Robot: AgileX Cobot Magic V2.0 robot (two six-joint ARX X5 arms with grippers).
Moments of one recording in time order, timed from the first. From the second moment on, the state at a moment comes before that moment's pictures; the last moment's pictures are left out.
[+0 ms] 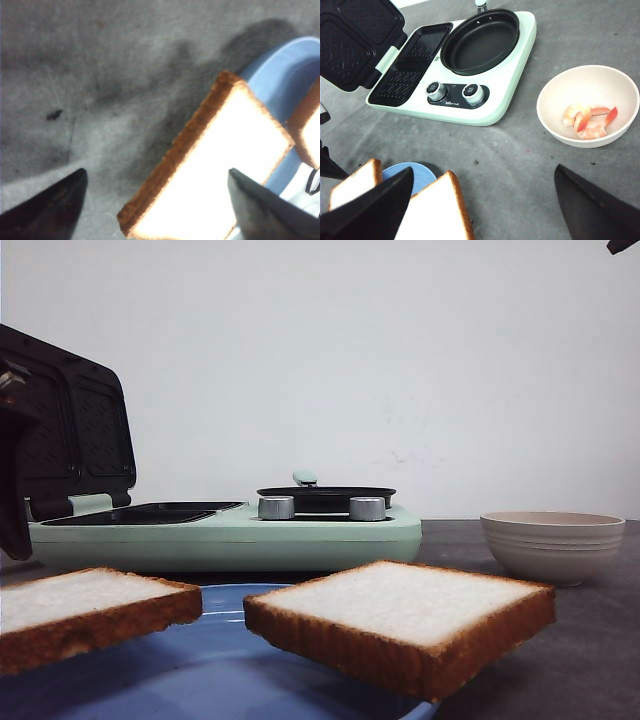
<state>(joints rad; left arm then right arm) -0.06 1.47 0.84 -0.95 0.60 0.00 0.07 0.58 0.70 -0.64 -0.52 0.24</state>
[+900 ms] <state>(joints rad) -0.16 1.54 0.84 -1.03 0.71 0.04 0.08 0.58 0.70 -0.64 -0.52 0.24</state>
